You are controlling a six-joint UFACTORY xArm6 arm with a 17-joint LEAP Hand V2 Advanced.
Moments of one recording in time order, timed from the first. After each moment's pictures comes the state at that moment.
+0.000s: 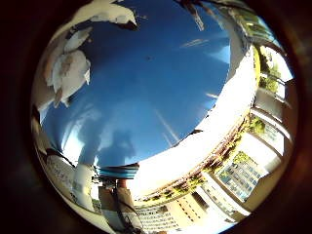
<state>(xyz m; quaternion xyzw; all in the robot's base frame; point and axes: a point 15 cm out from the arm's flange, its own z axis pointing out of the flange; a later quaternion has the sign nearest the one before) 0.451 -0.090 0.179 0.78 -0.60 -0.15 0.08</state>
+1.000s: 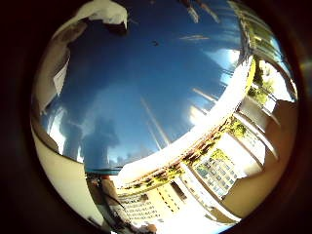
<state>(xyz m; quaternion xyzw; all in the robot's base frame) 0.450 -0.133 0.160 0.76 -0.62 -0.11 0.15</state>
